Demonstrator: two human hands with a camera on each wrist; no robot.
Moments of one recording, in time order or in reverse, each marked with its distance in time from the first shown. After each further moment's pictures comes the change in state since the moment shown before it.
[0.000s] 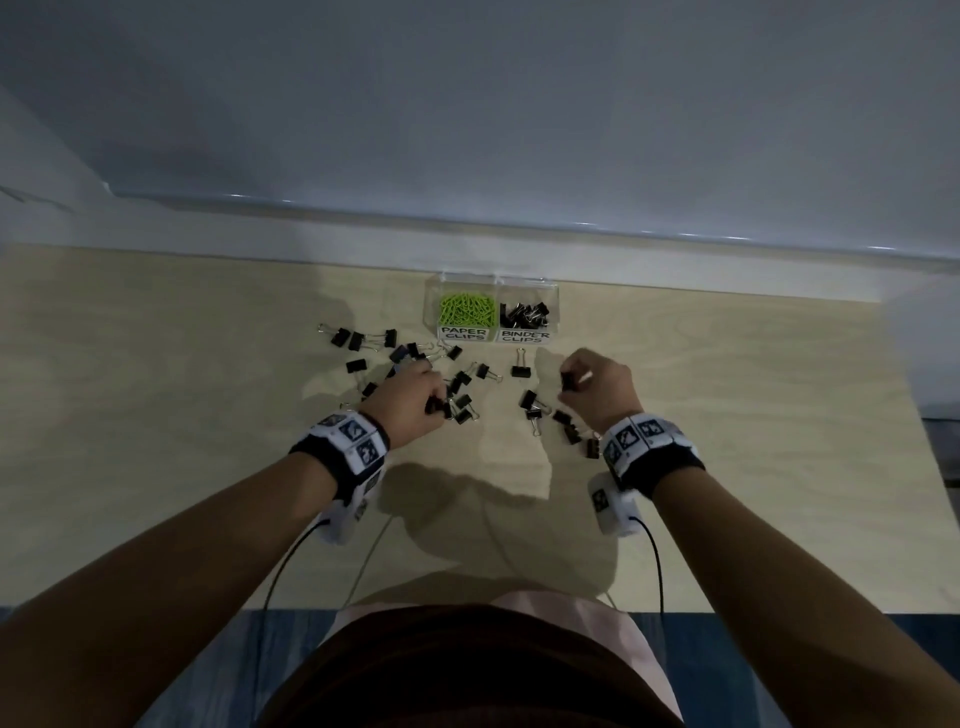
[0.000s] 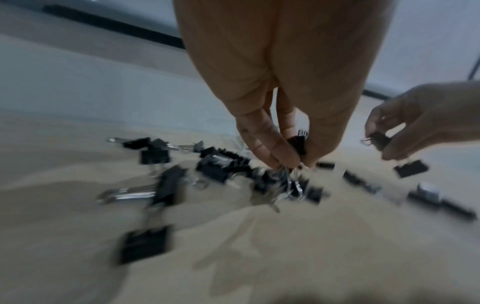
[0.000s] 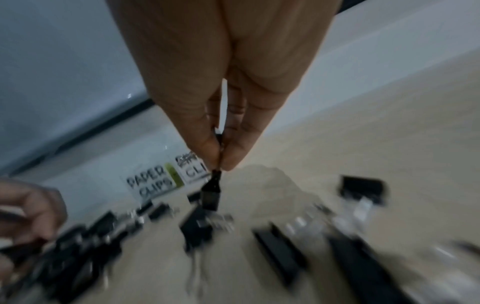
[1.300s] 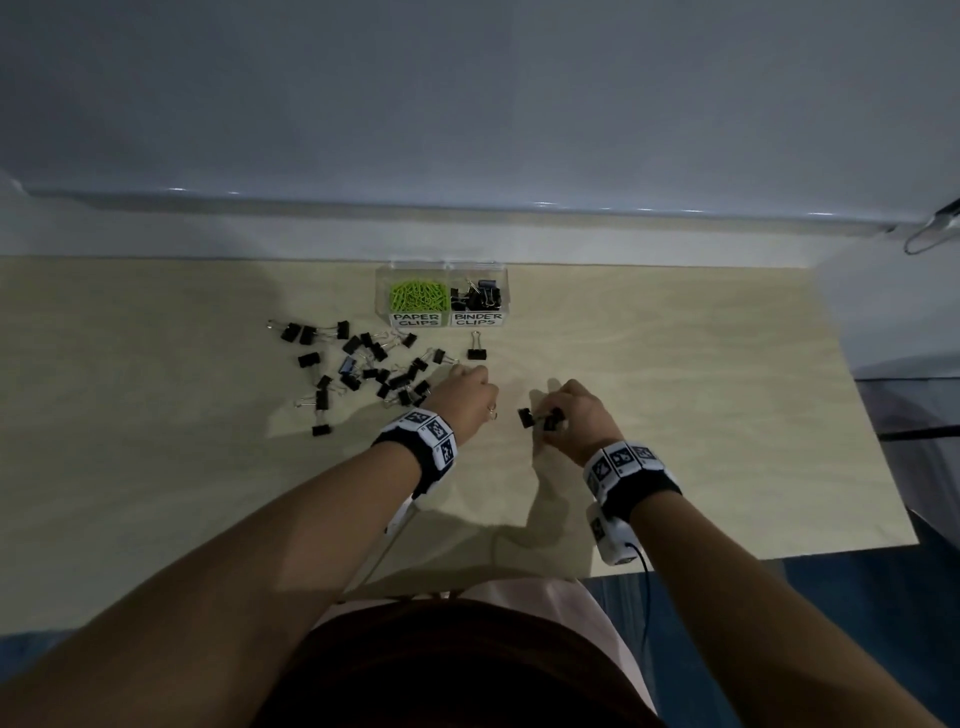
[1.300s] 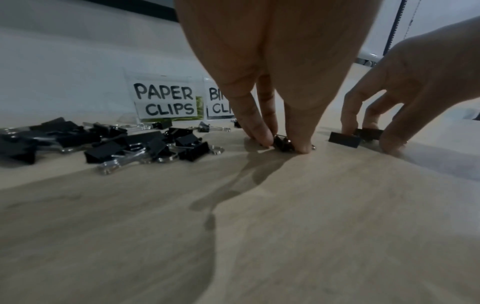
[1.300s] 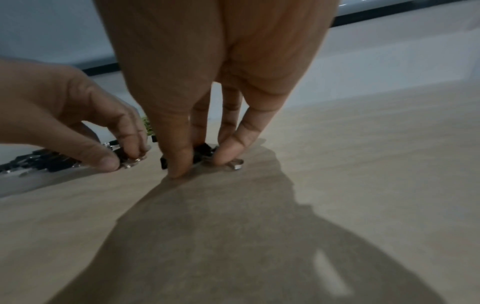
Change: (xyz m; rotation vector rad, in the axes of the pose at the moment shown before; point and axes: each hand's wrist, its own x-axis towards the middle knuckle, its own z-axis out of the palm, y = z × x) left_hand 0.046 0.078 0.076 0.262 -0.118 0.215; right_hand -0.051 0.059 0.005 -0.200 -0.127 -0.035
